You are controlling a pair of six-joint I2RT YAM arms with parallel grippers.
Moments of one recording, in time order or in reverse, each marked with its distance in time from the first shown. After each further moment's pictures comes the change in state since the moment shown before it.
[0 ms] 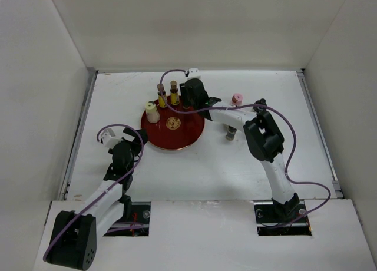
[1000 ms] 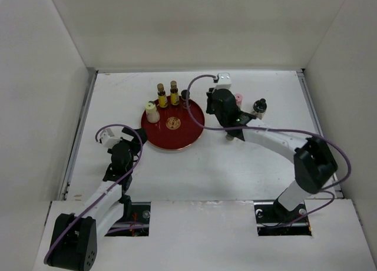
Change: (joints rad) left arm 0.014 -0.021 0.000 0.000 0.009 0.000; right arm 0.017 -0.561 -0.529 0.078 0.079 0.060
